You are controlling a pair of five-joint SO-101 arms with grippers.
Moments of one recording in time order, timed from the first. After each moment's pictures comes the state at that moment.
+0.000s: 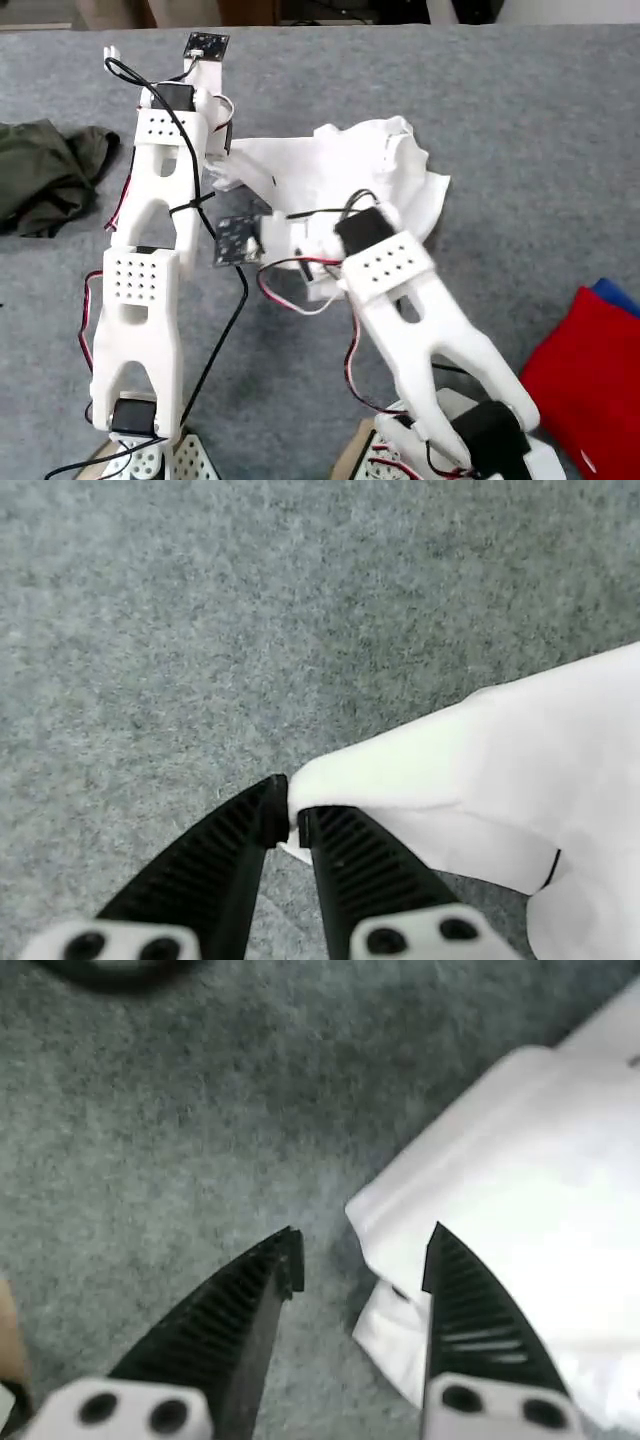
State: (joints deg) left arm 0.9 53.4 -61.1 84.2 -12.4; right arm -33.1 -18.9 32.2 71.4 56.0
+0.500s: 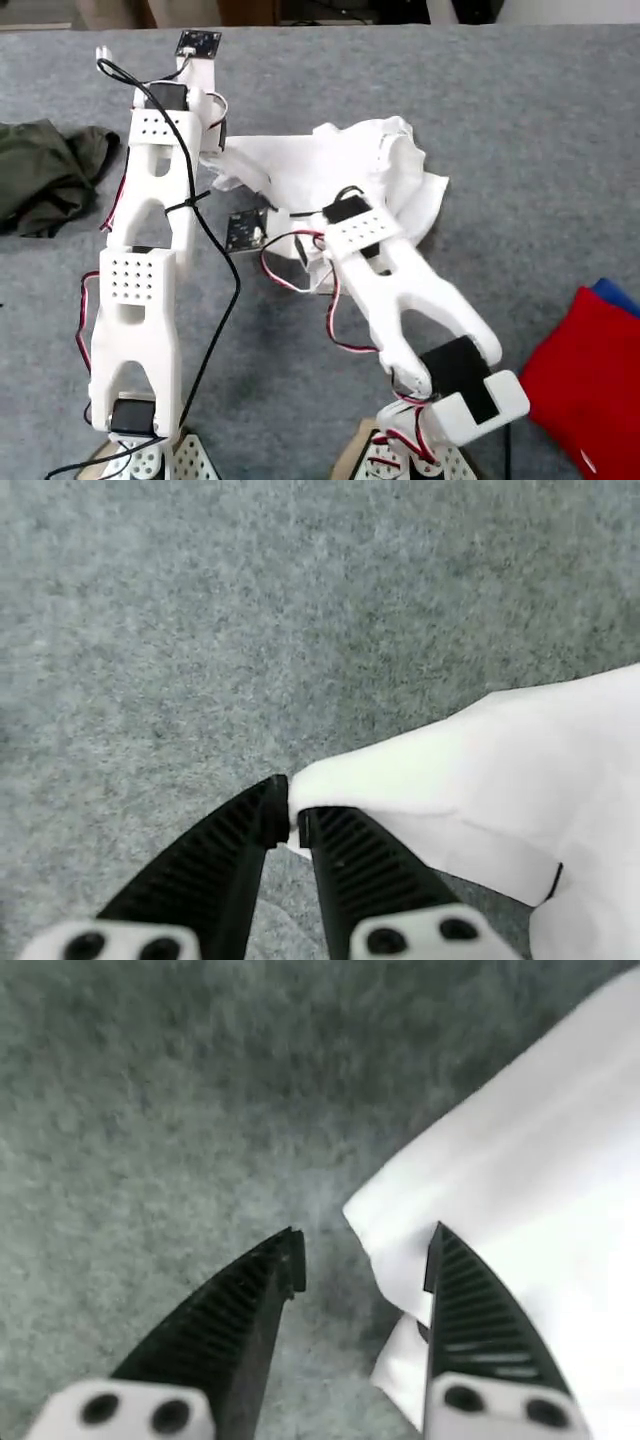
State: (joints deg) left arm -0.3 53.5 -61.1 82.8 -12.4; right arm -26.6 -0.2 32.2 61.0 56.0
